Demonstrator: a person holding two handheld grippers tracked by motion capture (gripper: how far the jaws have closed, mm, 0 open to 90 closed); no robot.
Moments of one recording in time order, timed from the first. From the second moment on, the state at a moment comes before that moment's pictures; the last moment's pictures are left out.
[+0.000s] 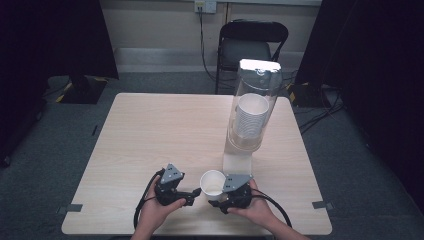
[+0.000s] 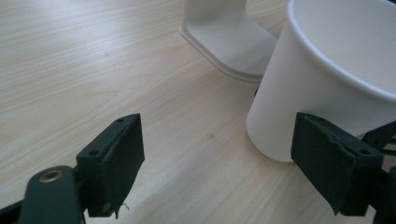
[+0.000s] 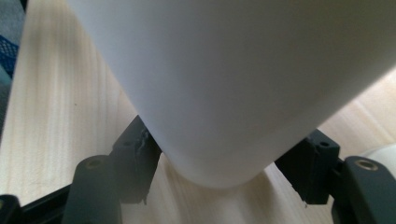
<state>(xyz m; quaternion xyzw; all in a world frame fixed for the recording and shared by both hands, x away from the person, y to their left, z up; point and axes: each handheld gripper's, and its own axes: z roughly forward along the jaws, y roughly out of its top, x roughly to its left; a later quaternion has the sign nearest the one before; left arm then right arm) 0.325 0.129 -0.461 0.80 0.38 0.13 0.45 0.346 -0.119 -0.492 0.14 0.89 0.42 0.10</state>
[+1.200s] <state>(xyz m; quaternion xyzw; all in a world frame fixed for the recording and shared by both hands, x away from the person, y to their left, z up) 0.326 0.164 -0.492 0.83 0.40 0.15 0.35 0.363 -0.120 -0.478 0.20 0.88 0.41 0.10</state>
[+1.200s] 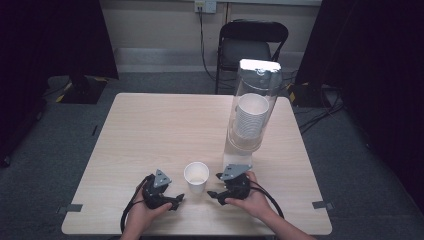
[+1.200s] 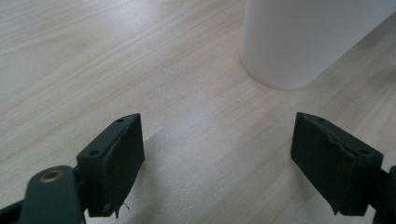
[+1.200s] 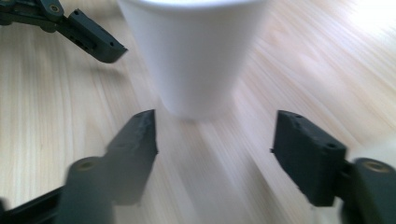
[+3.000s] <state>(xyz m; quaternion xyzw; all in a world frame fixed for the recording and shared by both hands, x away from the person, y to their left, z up) 0.327 0.166 -0.501 0.83 0.39 0.16 0.36 0.411 -0.183 -0.425 0.30 0.75 0.53 0.24</state>
